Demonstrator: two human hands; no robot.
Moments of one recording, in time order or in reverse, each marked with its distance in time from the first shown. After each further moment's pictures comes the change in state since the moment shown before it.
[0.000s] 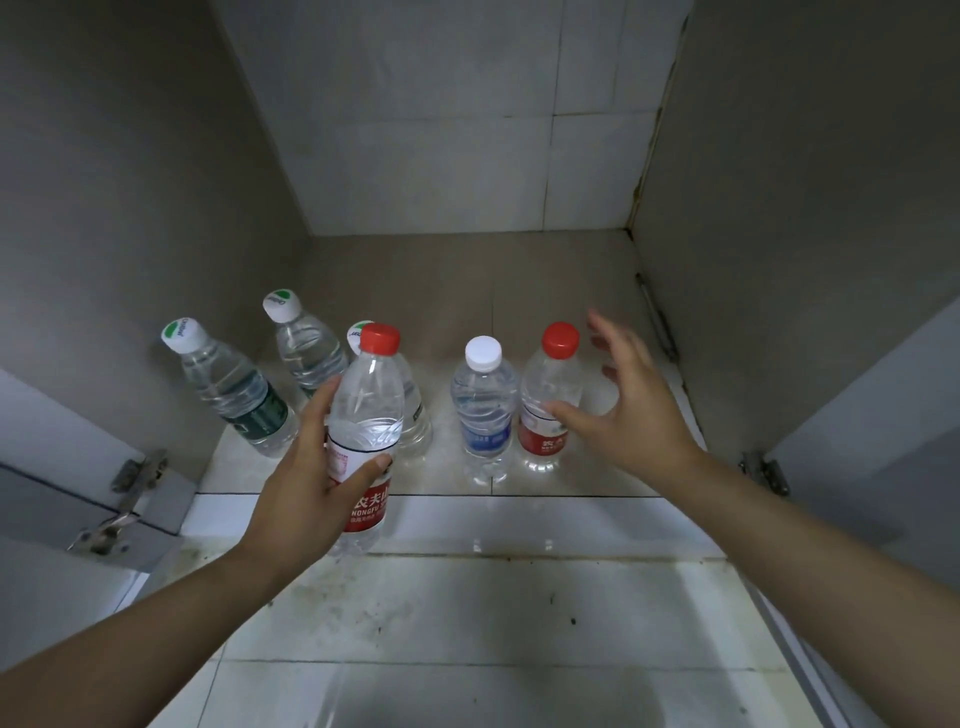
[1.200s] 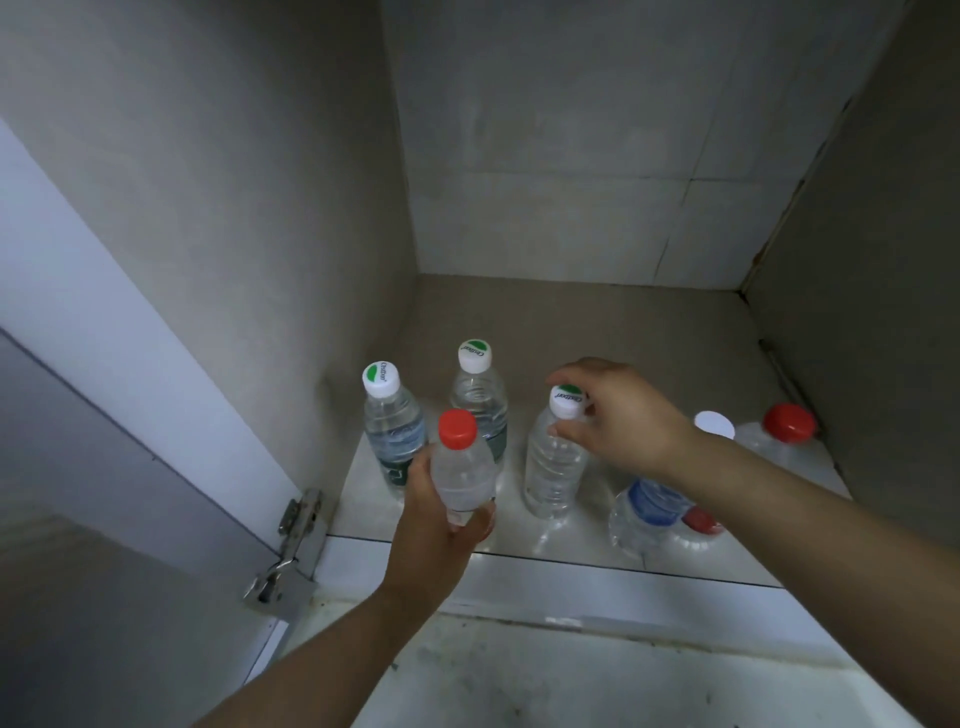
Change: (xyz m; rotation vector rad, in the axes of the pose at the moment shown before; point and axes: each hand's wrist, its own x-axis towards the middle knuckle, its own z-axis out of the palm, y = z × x) left_hand 0.045 -0.104 -0.029 -0.324 0.090 0.027; right_hand 0.088 -0.130 0.129 -0.378 -0.305 -0.262
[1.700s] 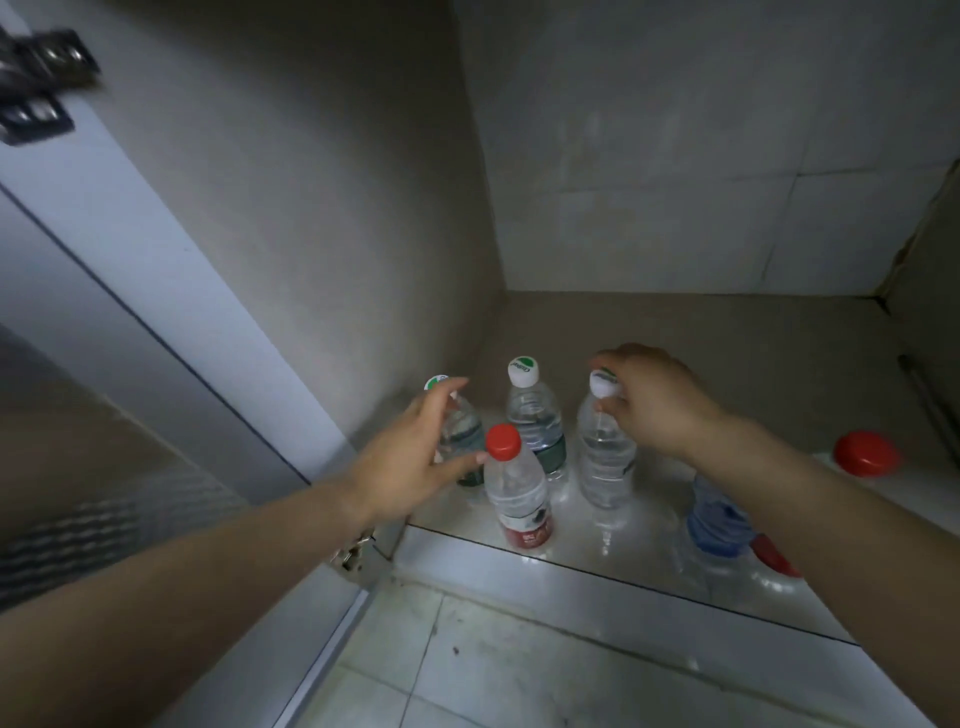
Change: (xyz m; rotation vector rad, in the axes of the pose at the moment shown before) left_hand 0.032 0.095 -0.084 0.748 -0.181 0.116; right_hand 0.027 0.008 -0.016 -0.056 -0.020 -0.056
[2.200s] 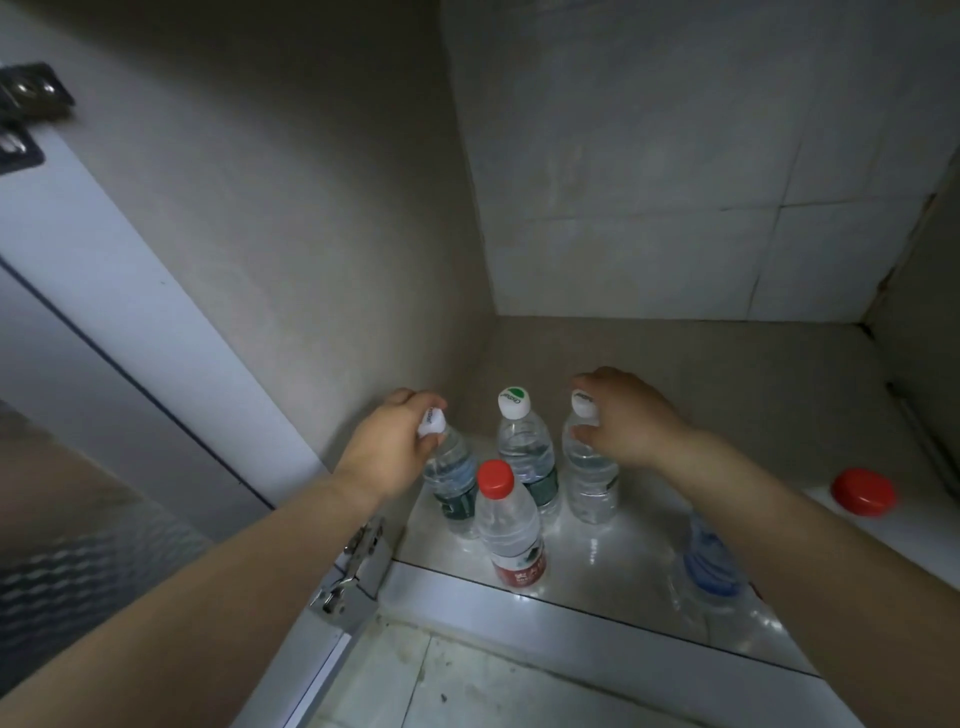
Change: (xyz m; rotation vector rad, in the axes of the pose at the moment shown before) left_hand 0.045 -0.014 -0.008 0.190 0.144 -0.074; right_hand 0.026 0.005 0.013 0.041 -0.098 0.039
